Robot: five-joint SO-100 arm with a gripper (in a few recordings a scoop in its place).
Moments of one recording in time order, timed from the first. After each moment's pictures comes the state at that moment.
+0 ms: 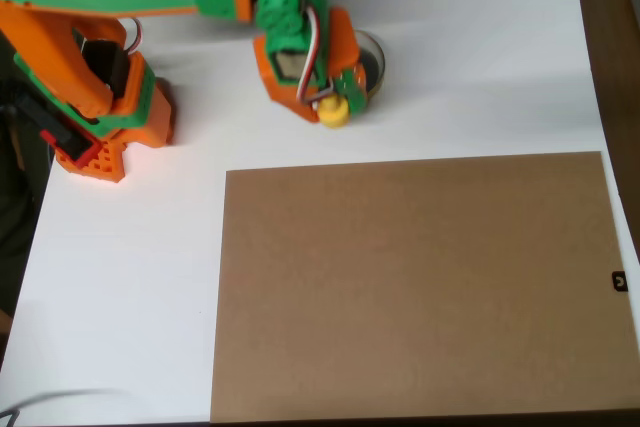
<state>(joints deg) -45.4 96.2 102.5 80.9 -17.1</state>
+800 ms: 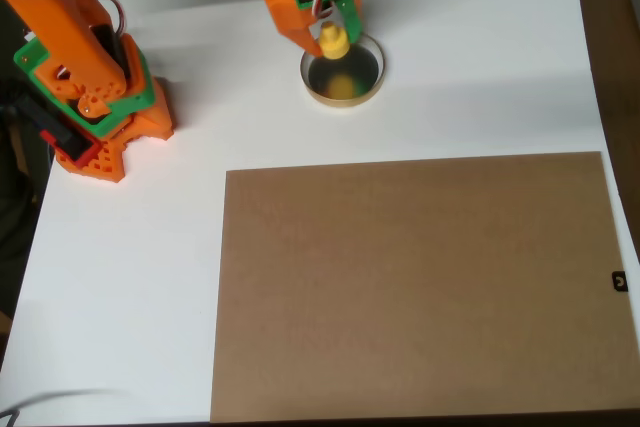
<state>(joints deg) -65.6 95.1 110.1 69.9 -4.4</state>
